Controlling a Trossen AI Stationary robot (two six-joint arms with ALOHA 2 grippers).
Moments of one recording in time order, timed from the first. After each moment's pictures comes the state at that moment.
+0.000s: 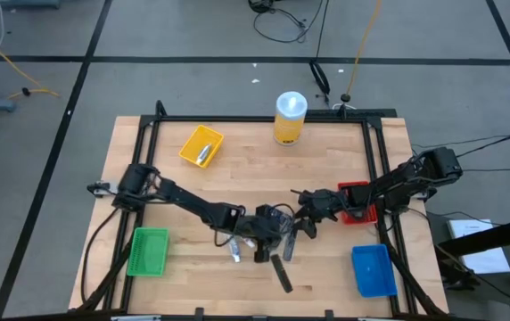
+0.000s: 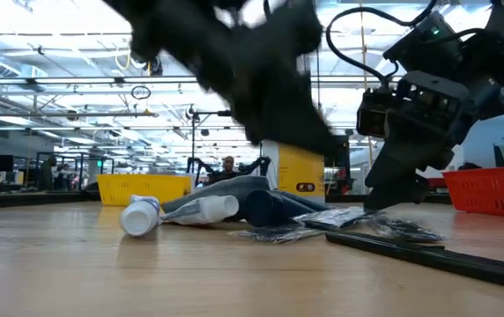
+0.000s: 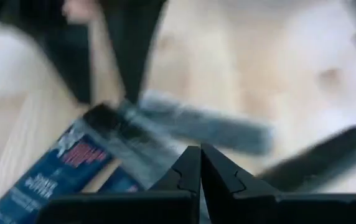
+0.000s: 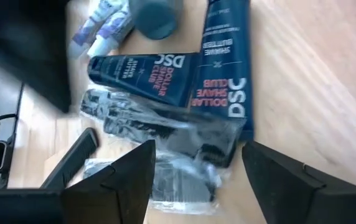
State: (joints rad) left arm -0.27 2.02 1.25 0.12 -0.06 -0.20; right arm 0.12 1.52 0.38 0.49 -0.13 0.69
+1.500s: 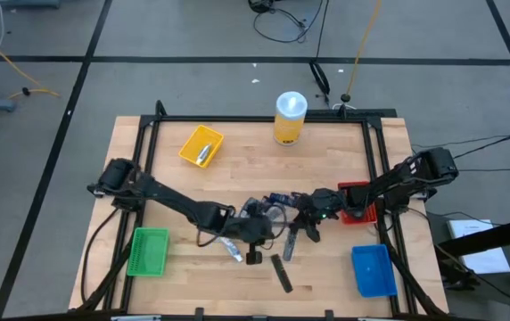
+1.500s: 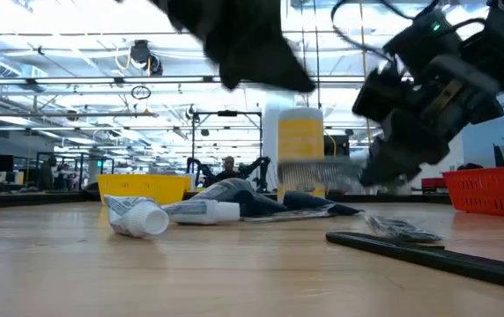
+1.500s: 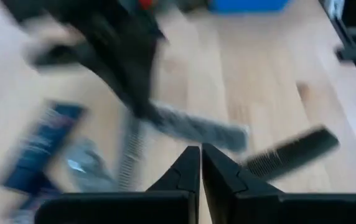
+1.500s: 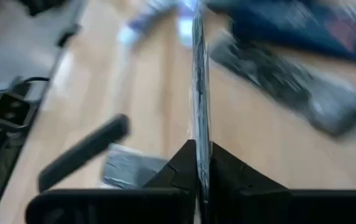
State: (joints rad) left arm -0.33 1.87 1.25 -0.03 -0.25 -0.19; right arm 0.13 1.56 0.38 0.64 -0.24 0.45
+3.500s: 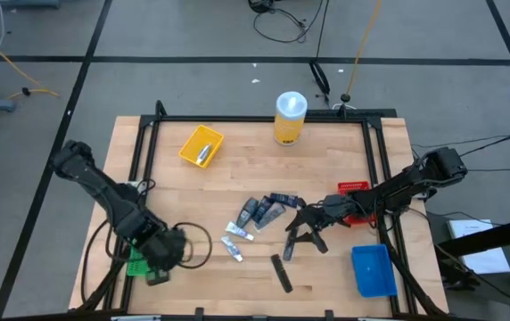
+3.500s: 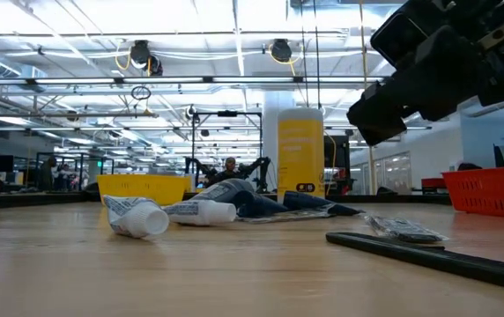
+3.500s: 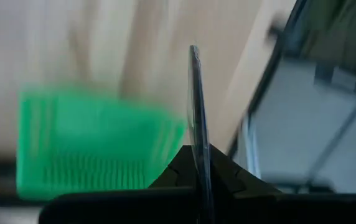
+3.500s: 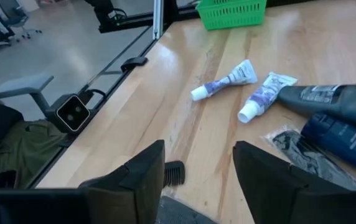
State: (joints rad) left arm -0.71 1.41 1.25 -1.27 0.34 -1.03; right arm 0.25 1.48 0.38 0.79 -0.19 0.22
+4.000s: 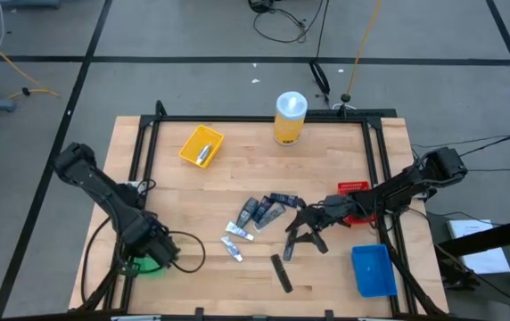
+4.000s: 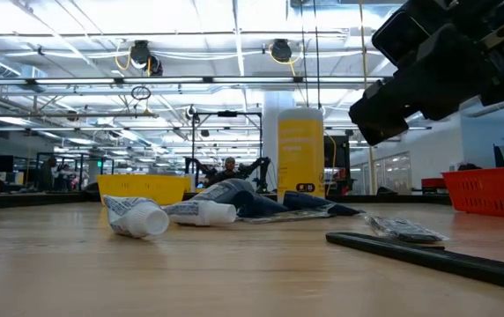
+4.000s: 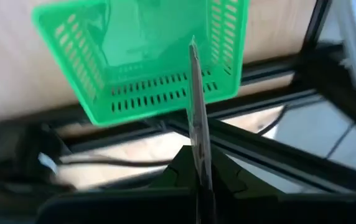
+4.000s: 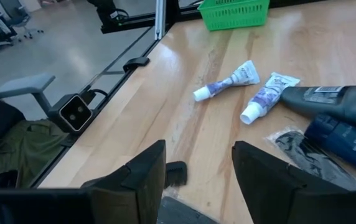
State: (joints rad) left arm -0.72 1.46 1.20 -1.57 0.44 -0.49; right arm 0.26 1.48 0.38 0.80 -0.19 0.22
